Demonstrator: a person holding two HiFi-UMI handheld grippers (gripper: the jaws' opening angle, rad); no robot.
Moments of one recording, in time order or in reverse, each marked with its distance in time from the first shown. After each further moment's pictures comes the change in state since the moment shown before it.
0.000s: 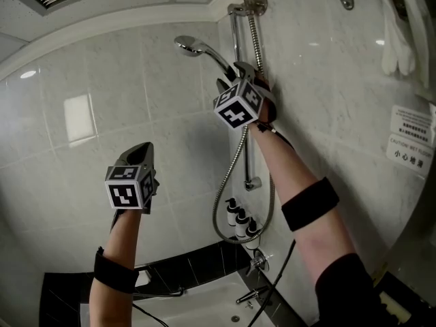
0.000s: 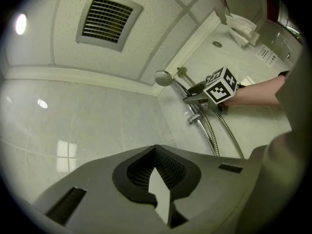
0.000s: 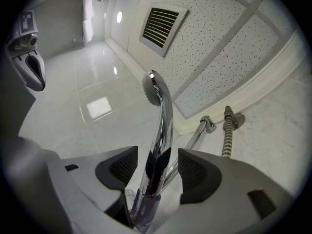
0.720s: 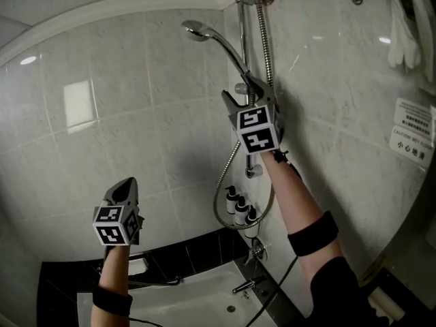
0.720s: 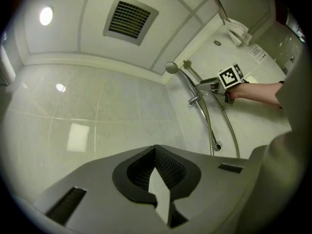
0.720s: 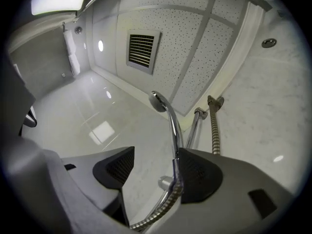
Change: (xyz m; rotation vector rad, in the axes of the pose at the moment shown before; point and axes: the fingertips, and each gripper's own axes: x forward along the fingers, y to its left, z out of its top) left arm -0.100 0.024 -0.117 -0.086 0.098 0.066; right arm -0.082 0.041 -0.013 0.318 -0.115 0.049
